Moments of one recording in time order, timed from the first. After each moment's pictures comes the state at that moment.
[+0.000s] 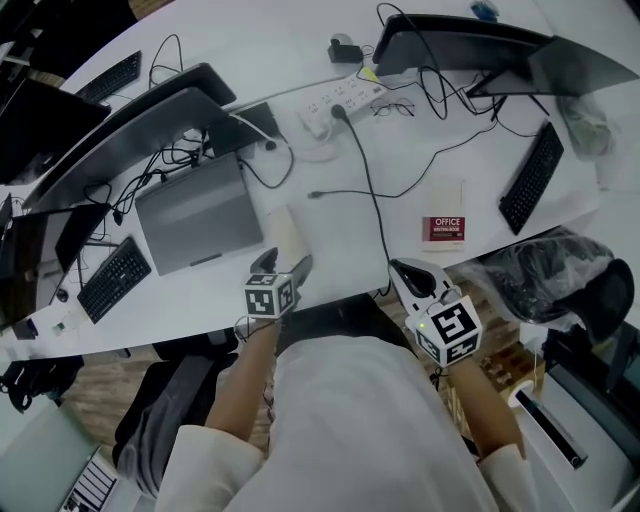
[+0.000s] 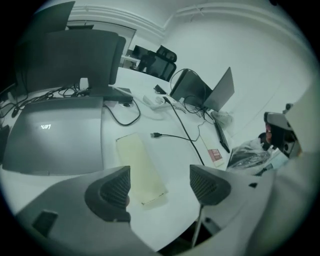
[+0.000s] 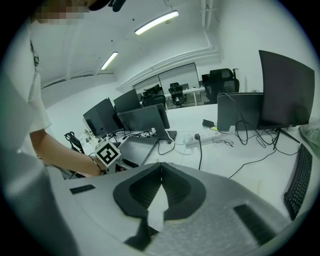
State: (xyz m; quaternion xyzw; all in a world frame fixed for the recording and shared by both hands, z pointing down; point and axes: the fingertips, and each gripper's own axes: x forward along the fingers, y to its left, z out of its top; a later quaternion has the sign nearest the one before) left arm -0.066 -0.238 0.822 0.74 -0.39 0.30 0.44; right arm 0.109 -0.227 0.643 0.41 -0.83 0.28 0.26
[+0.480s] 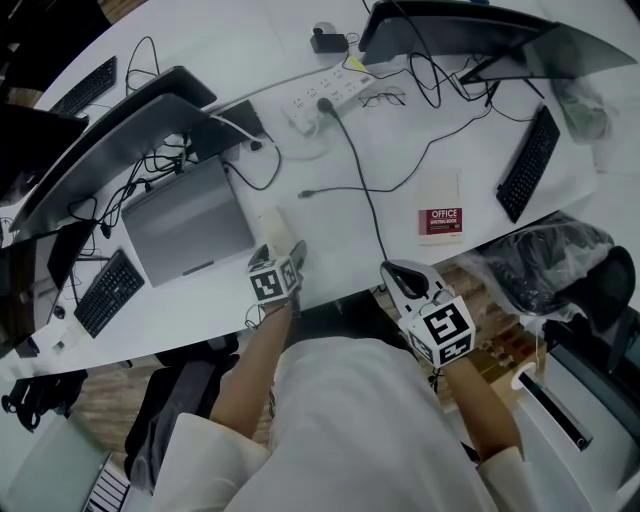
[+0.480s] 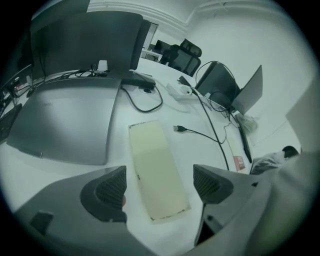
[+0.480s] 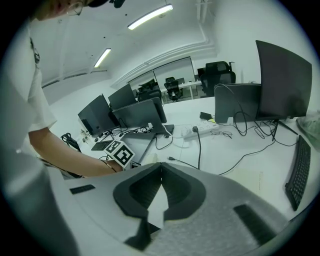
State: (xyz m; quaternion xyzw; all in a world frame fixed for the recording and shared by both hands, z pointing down) left arm -0.076 -0.257 0.887 0.66 -0.47 0.32 0.49; right arm 0.106 -0.226 0.668 0.41 -0.81 0.31 0.28
